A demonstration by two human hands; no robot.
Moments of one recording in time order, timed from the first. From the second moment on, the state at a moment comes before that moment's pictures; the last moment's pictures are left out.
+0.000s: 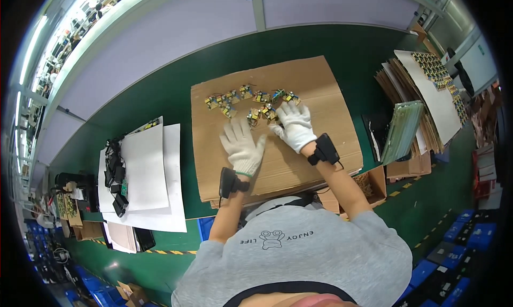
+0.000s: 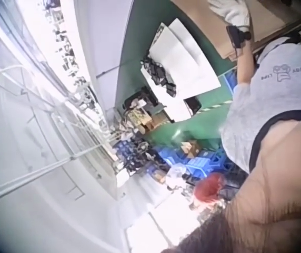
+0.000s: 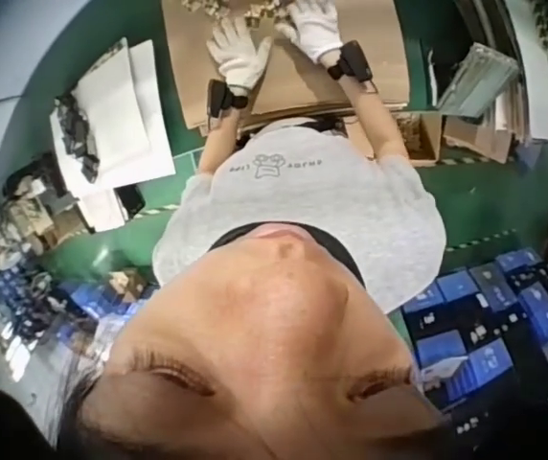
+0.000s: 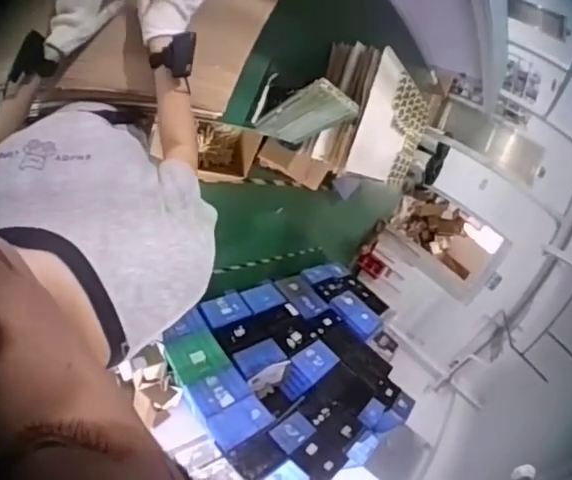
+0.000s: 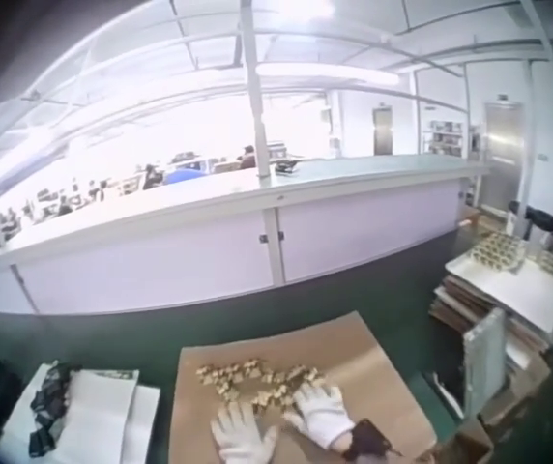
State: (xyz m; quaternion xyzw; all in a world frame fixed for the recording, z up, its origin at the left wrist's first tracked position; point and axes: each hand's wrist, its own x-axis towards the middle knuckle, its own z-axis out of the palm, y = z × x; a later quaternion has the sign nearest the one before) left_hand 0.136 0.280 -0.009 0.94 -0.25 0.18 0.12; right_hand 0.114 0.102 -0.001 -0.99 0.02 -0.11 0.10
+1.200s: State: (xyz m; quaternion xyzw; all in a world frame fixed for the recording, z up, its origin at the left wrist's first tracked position) left_hand 0.146 0.291 -0.028 0.92 -0.19 0.27 0.21; right_hand 0.099 0.063 -0.019 -0.91 0.05 -0.15 0.38
